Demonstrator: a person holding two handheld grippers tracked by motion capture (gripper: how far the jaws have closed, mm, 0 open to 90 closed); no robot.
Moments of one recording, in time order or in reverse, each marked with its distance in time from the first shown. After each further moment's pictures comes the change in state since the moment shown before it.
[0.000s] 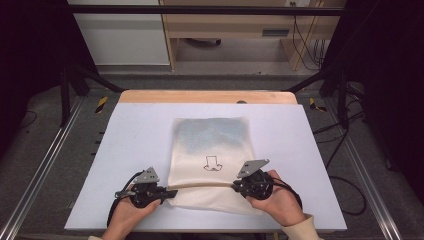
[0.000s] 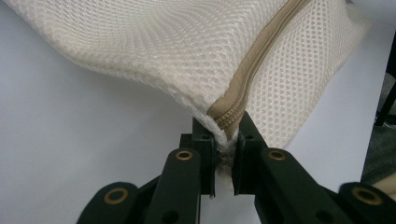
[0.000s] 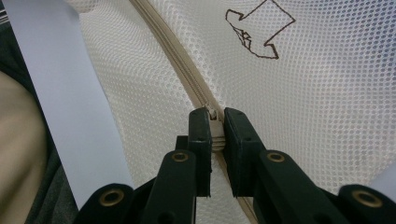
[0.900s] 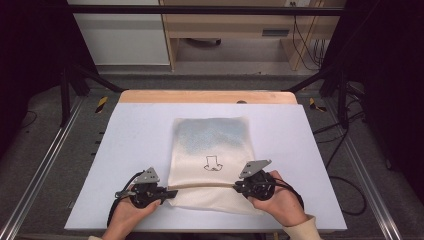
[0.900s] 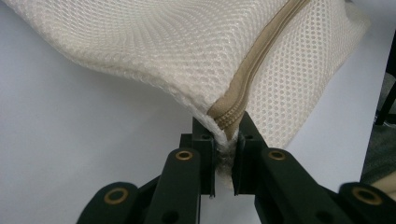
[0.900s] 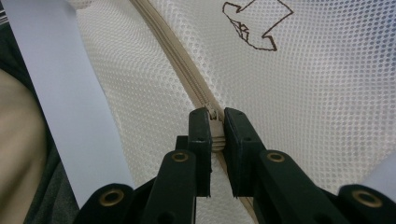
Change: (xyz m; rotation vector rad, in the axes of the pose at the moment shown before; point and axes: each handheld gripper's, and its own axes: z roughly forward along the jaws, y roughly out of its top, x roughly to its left) left arm -0.001 0.000 0.001 0.004 -0.001 0.002; right arm -0.002 -0.005 -0.002 0.006 -0.001 0.009
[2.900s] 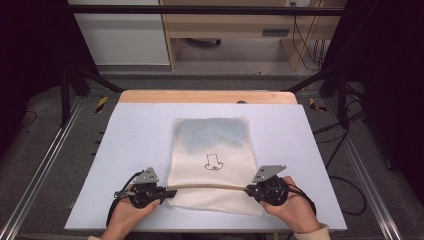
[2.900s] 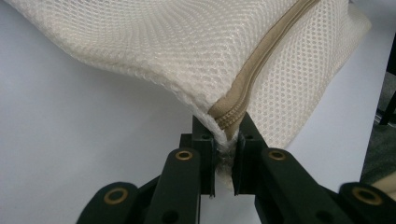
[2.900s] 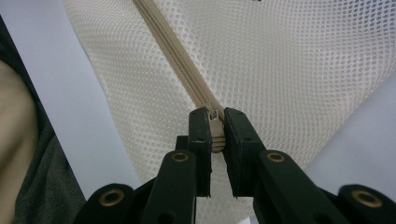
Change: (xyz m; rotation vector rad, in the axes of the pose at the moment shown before) left arm 0.000 0.000 -0.002 -0.006 0.010 0.003; right arm -0.006 -0.028 -0.018 0.010 -0.038 0.041
